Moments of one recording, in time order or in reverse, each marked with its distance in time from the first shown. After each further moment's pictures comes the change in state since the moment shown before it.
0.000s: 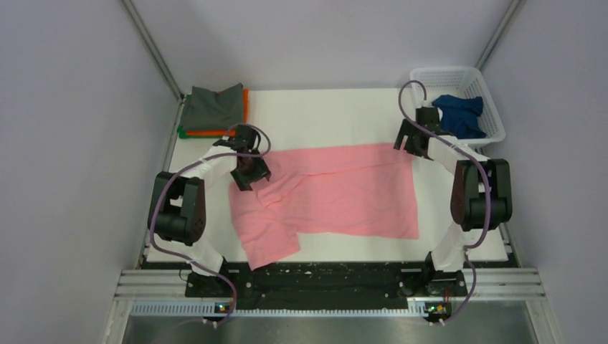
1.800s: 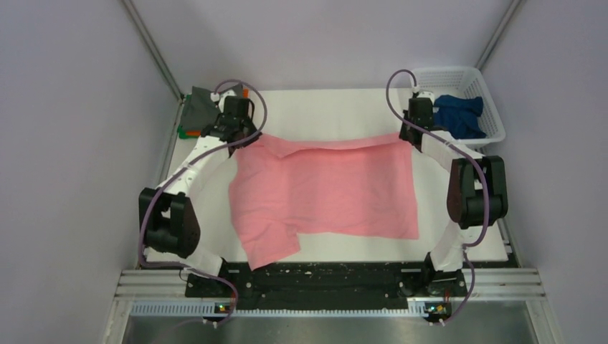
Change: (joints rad) left arm -0.007 -0.078 0.224 0.196 -0.134 0.106; right arm 0.039 0.040 0.074 0.148 0.075 -0.088
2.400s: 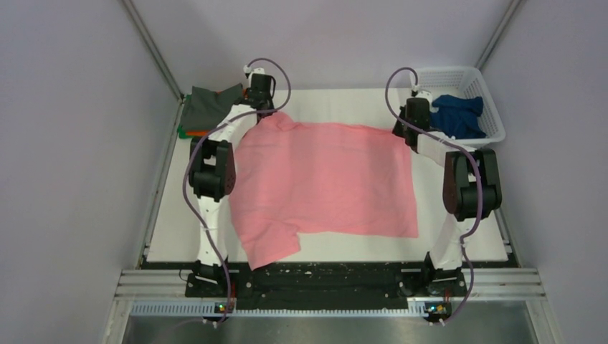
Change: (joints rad) left arm 0.005 0.659 0.615 0.096 -0.077 0.294; right arm 0.002 0.083 -0.004 0.188 -0.095 0.123
